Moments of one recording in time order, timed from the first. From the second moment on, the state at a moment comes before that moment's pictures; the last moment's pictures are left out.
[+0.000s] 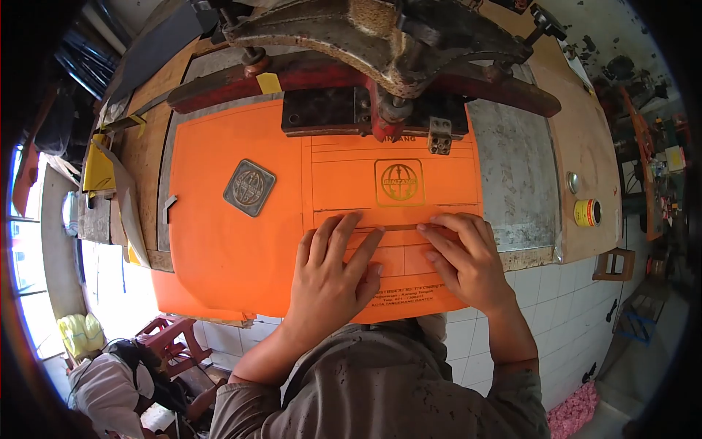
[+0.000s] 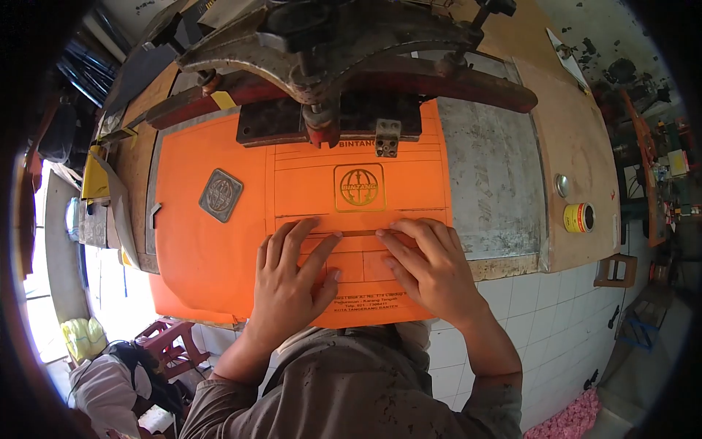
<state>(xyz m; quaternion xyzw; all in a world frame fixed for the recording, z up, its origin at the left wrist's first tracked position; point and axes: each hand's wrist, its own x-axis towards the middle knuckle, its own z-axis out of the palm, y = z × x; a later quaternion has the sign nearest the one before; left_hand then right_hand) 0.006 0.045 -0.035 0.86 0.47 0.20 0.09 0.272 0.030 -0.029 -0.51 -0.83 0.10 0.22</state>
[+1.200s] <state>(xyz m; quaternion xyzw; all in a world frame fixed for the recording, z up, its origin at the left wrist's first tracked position) 0.003 0.047 -0.032 0.85 0.46 0.22 0.11 0.266 0.027 -0.034 -0.51 -0.83 0.07 0.23</state>
